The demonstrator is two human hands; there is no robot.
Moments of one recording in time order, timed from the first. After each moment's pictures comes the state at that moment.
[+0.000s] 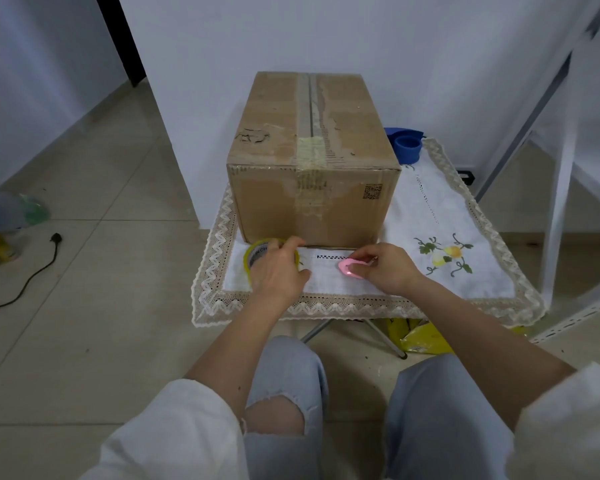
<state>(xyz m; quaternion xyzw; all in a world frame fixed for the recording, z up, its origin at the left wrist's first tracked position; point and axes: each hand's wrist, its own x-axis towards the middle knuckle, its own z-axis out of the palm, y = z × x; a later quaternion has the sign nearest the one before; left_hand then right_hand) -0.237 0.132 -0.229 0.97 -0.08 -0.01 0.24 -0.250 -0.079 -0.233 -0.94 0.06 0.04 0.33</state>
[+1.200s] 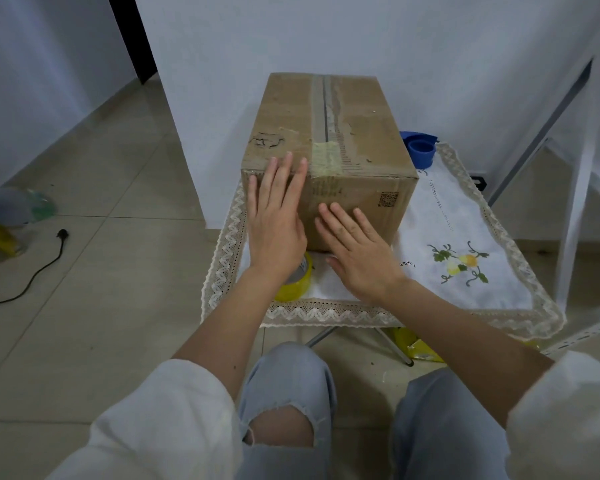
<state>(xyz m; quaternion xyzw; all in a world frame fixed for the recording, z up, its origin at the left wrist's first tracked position) -0.200 0.143 -0.192 0.89 -0.18 0.35 0.24 -0.231 -0.028 -0.229 -0.93 -0.23 -0.26 -0.13</state>
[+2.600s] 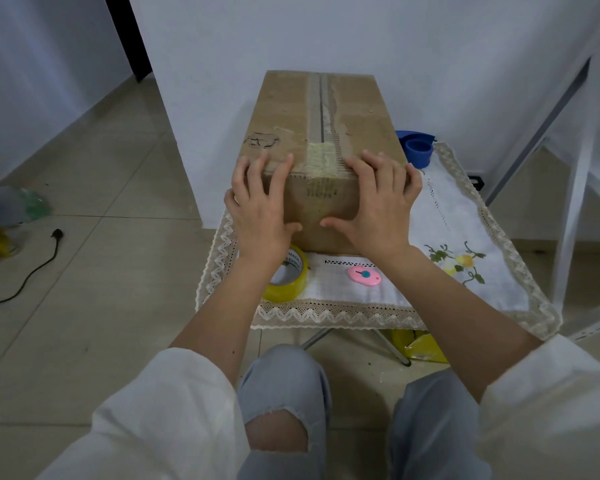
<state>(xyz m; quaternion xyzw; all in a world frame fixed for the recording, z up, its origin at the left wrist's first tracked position) -0.183 0.150 -0.187 0.93 -0.09 0.32 0.18 -0.202 -0.027 -0.172 -0.93 -0.02 -0.37 0.05</state>
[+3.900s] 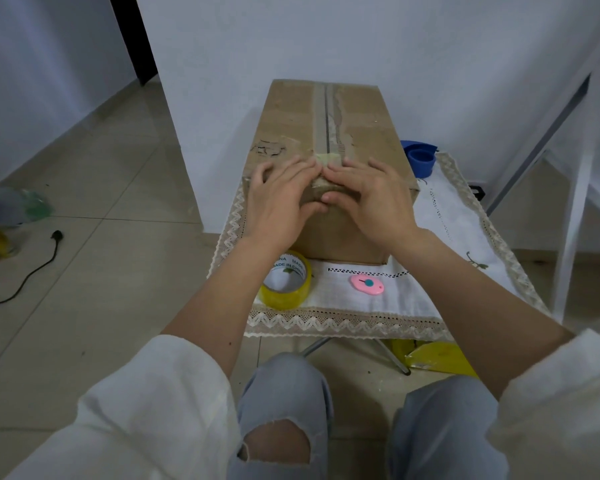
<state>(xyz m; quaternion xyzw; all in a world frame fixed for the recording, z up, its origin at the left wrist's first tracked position) -0.168 0.150 -0.154 0.90 -0.25 0.28 0.23 -0.185 -0.024 -0.141 -0.92 -0.17 -0.29 0.19</state>
